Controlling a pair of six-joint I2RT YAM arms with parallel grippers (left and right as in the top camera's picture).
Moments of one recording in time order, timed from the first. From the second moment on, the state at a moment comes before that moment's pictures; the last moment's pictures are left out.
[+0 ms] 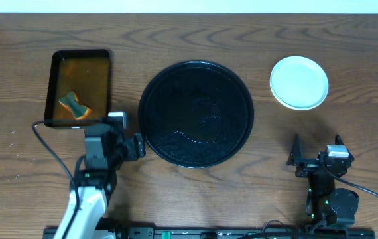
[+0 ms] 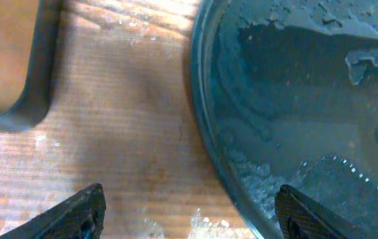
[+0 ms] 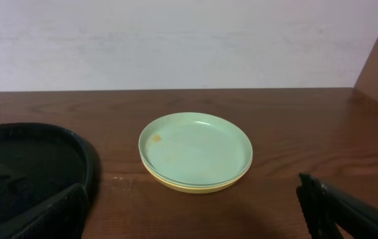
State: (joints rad) left arm 0.00 1.06 0.34 -0.08 0.17 -0.12; right arm -0.04 0.01 0.01 -0.07 0.01 -0.01
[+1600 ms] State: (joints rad) left arm 0.00 0.13 0.01 -0.10 0.06 -0.09; right arm -0.04 0.01 0.01 -0.07 0.01 -0.01
